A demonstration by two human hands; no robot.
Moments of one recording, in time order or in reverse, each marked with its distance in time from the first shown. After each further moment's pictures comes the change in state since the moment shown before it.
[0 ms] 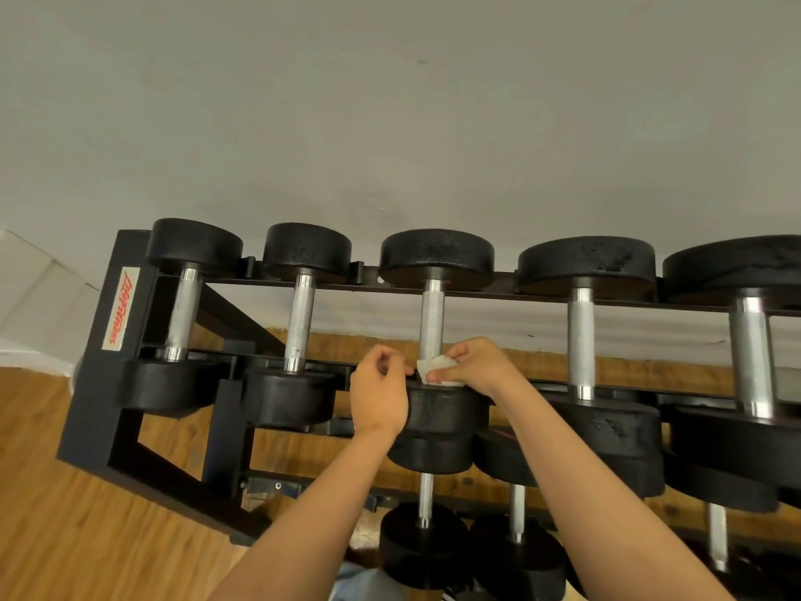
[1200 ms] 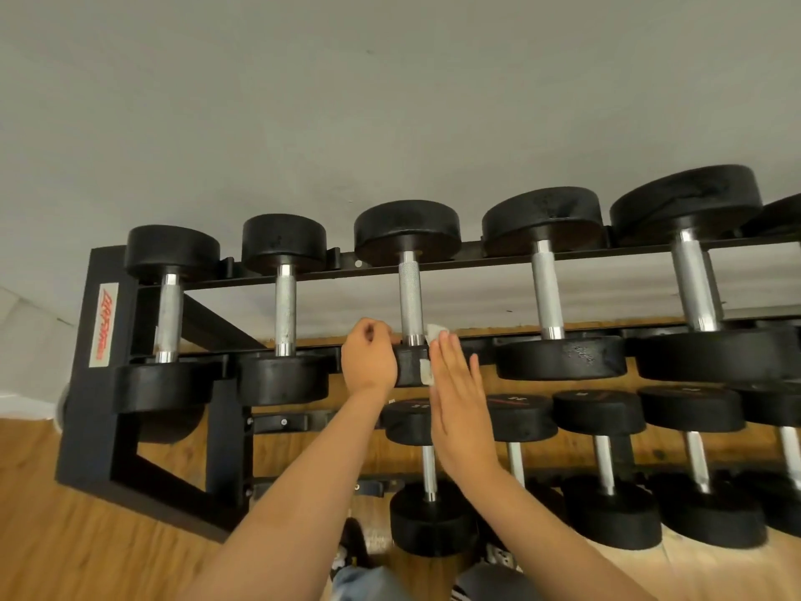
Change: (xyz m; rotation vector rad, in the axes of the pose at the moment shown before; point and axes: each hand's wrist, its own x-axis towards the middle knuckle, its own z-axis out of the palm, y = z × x) left_hand -0.005 -0.003 -0.001 0.060 -0.018 0.025; right_hand -0.082 0.072 0.103 -0.355 0.651 -0.547
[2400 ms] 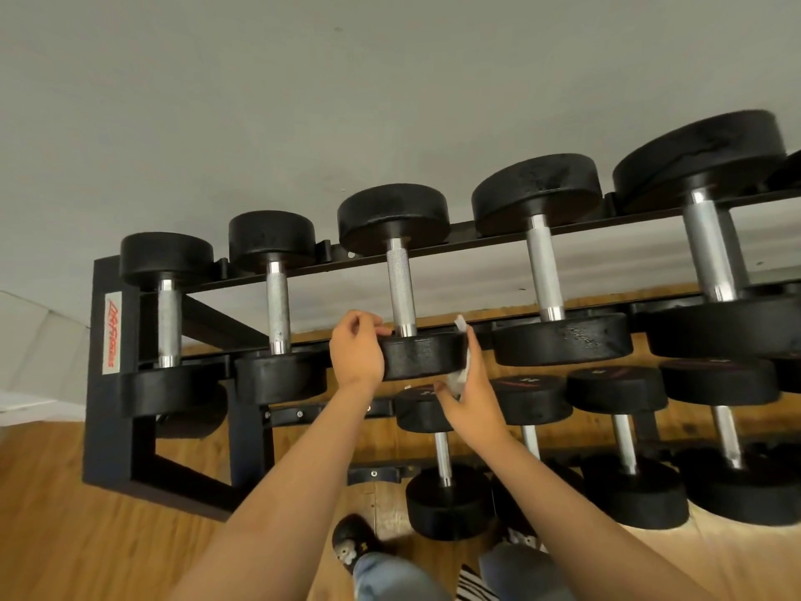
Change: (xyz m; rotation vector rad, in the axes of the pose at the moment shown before) left_hand 0.004 -0.001 0.002 -0.010 0.008 -0.024; right_hand 0.006 0.045 0.012 0.697 -0.173 0.418
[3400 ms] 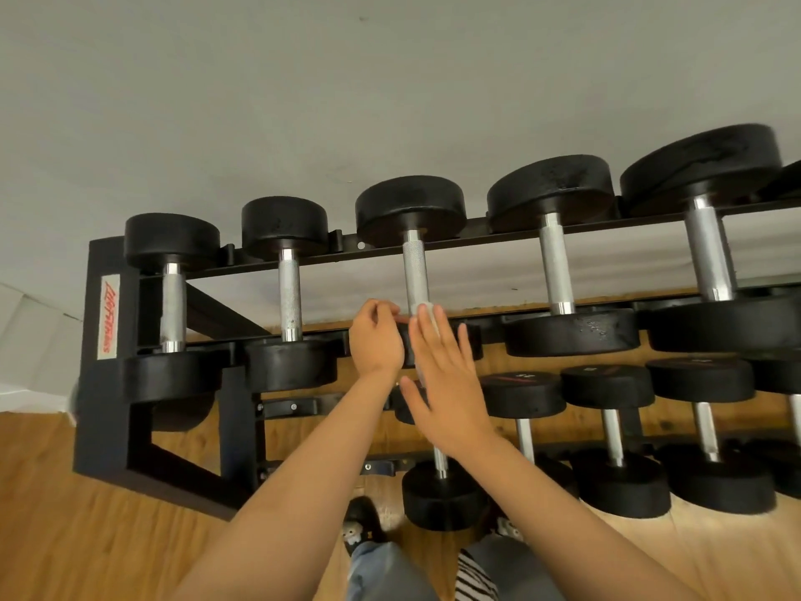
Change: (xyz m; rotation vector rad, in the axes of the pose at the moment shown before) left_hand -0.001 -0.001 -0.006 -0.049 -0.048 0.036; right_hand -0.023 -0.066 0.034 -0.760 0.034 -0.475
